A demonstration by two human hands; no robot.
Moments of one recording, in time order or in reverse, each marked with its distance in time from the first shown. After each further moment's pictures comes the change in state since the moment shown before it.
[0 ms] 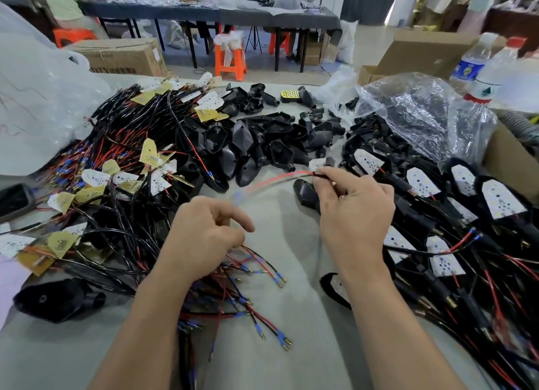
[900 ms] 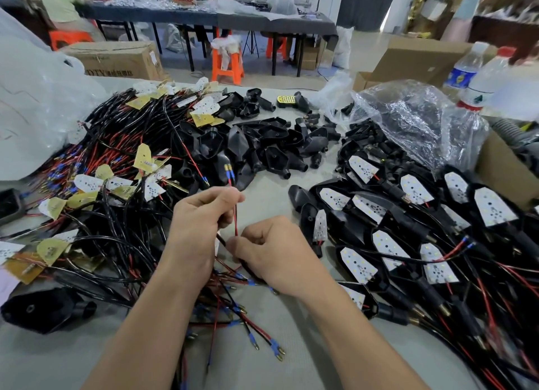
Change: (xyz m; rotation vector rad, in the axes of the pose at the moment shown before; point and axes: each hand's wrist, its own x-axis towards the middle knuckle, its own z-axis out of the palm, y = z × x) left_hand 0.022 0.008 0.022 -0.738 0.246 -0.179; right_hand -0.036 -0.031 0.021 0.366 -0.937 0.188
